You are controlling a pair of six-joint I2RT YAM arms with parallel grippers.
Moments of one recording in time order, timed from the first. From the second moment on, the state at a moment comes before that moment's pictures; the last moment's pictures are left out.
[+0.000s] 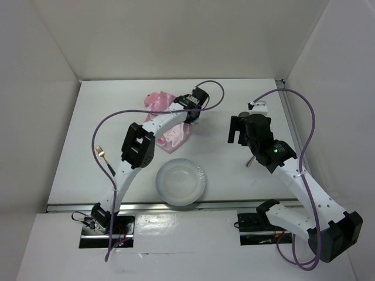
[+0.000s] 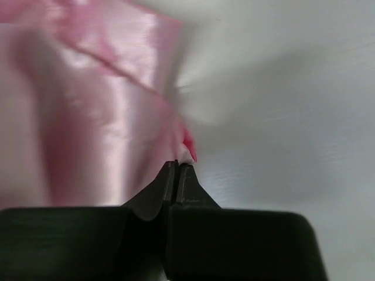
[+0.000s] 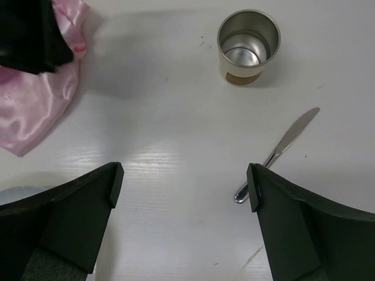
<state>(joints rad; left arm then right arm) -0.64 2.50 2.29 -0.81 -0.29 -0.32 0.46 0.97 0.94 -0.53 0.40 0.32</state>
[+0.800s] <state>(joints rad) -0.53 1.95 2.00 -0.83 -0.40 -0.34 0.45 1.35 1.12 -0.43 0.11 0.36</state>
